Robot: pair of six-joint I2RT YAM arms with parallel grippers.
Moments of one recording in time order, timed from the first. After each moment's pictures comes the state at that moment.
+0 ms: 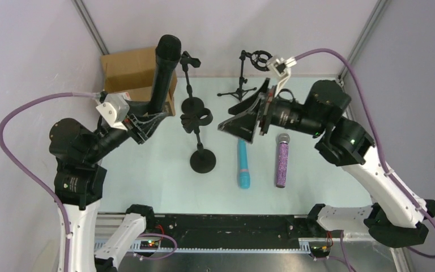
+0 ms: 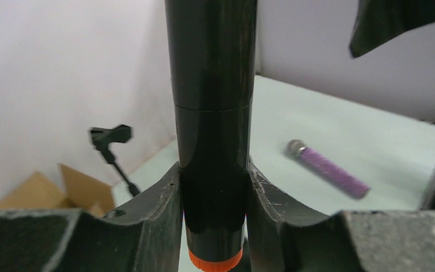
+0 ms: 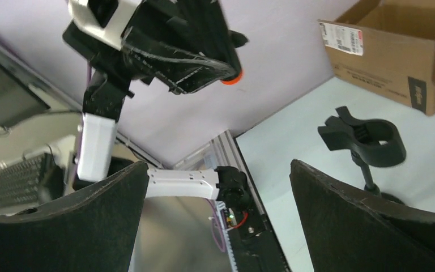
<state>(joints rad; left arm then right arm) -0.11 0.76 1.37 -0.47 0.71 0.14 0.81 1.15 1.67 -0.45 -0.41 0.60</state>
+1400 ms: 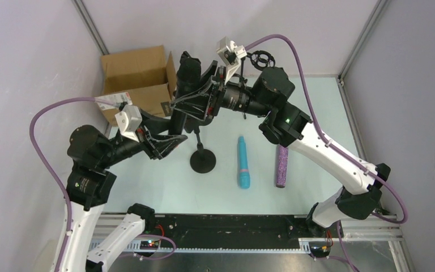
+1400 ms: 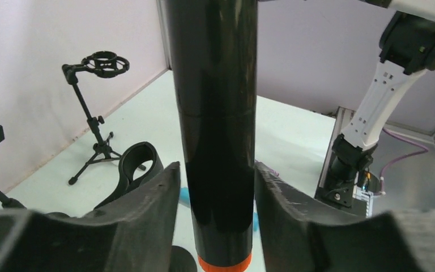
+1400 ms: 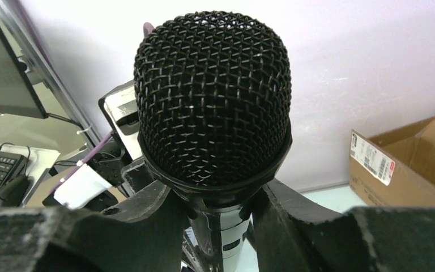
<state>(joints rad) -0.32 0.69 1.19 -0.38 0.78 -0.10 0.98 1.52 1.83 0.07 -0.48 0.40</state>
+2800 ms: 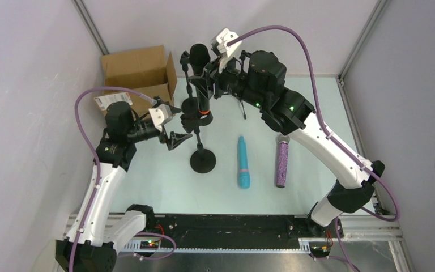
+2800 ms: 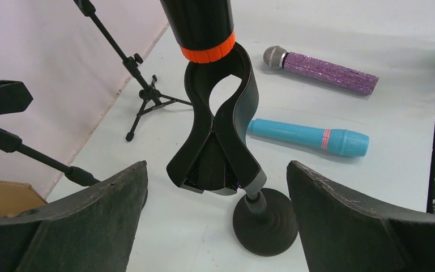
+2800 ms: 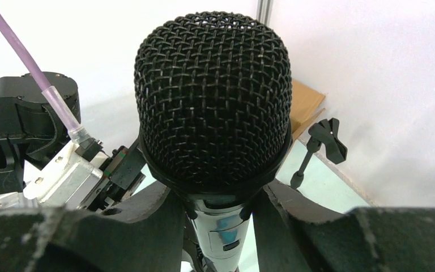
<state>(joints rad) -0.13 0.92 0.99 -0.35 0.94 0.49 0.93 1.60 2.03 -0.35 -0.07 -0.03</state>
